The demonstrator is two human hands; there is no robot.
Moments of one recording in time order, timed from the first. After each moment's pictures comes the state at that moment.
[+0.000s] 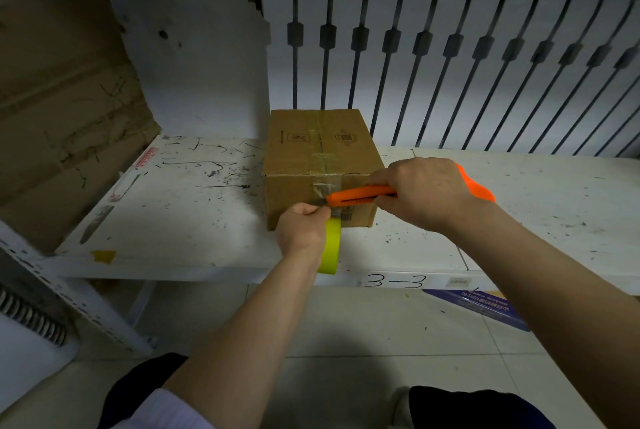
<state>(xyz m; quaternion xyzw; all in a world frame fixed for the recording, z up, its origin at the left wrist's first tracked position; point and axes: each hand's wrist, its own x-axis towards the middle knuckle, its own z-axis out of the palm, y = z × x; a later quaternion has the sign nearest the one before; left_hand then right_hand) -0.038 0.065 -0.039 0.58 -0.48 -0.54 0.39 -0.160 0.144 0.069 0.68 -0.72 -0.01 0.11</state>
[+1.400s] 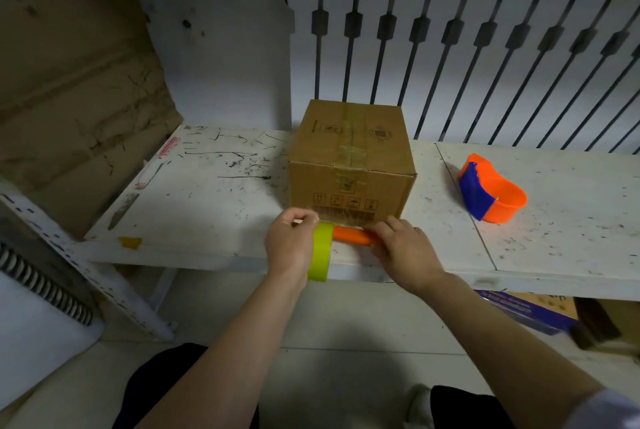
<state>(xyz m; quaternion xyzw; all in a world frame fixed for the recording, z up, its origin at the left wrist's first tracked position) 0.018 0.072 -0.044 0.56 -0.47 -0.53 0.42 -0.143 0.140 -0.068 0.65 -0.76 0.10 -0.03</state>
